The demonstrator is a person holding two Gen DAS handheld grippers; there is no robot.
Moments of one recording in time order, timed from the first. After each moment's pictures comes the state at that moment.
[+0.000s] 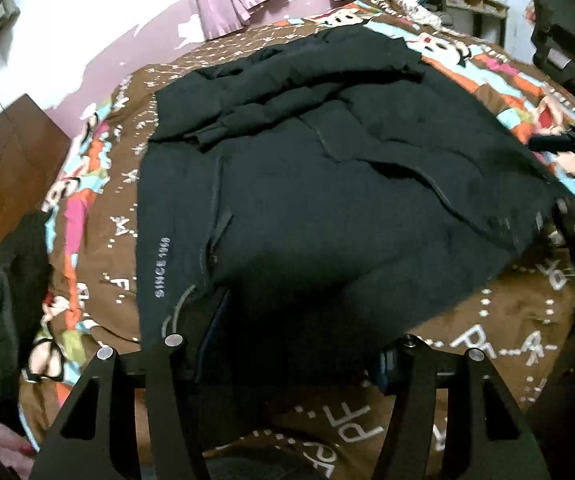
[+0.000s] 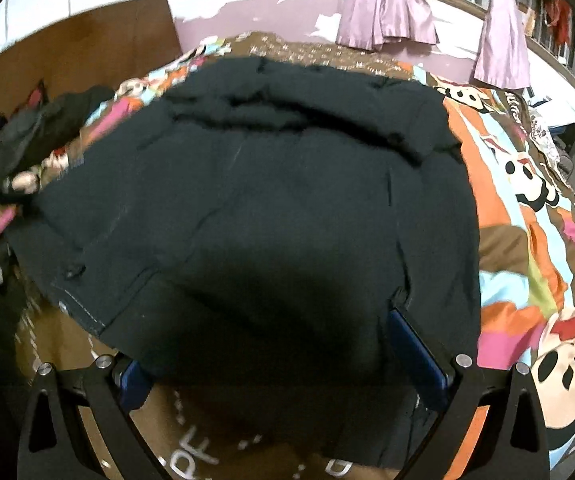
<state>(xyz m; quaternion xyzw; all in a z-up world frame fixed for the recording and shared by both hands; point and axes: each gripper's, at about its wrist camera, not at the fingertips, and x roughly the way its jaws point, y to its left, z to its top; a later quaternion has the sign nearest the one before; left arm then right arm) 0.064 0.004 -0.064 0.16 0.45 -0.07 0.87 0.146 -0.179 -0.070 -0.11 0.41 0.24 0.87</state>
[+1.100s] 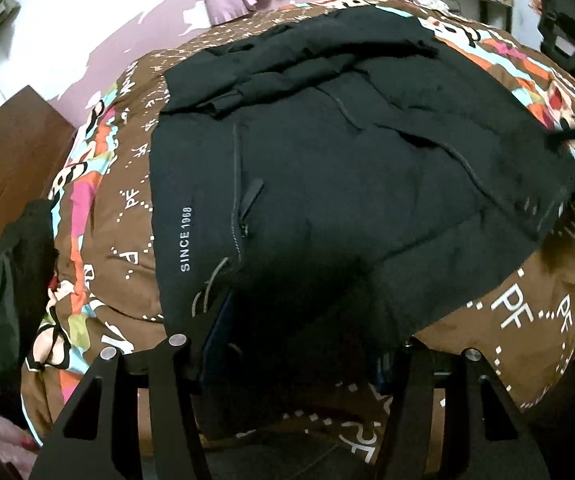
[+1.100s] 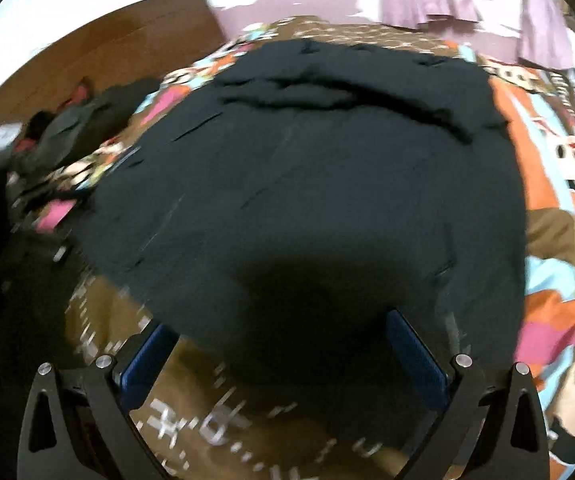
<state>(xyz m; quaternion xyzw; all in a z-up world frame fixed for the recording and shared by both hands) 0.057 0.030 -0.082 0.17 0.47 -0.04 0.86 0.129 -0.185 -0.082 -0.09 0.45 0.34 0.82</state>
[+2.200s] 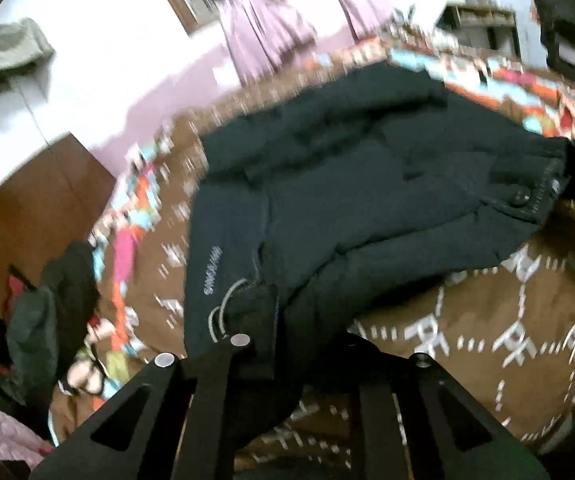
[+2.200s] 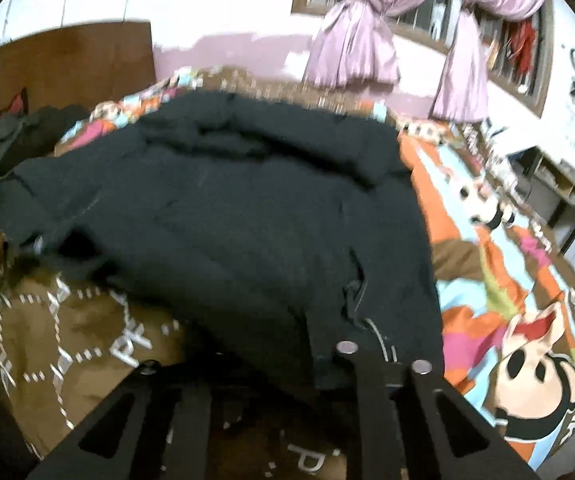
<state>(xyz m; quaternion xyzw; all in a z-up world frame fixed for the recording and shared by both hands) 0.035 0.014 -0.048 0.22 0.34 0.00 0.92 0.112 -0.191 -0.073 -0.13 0.32 0.17 0.92</state>
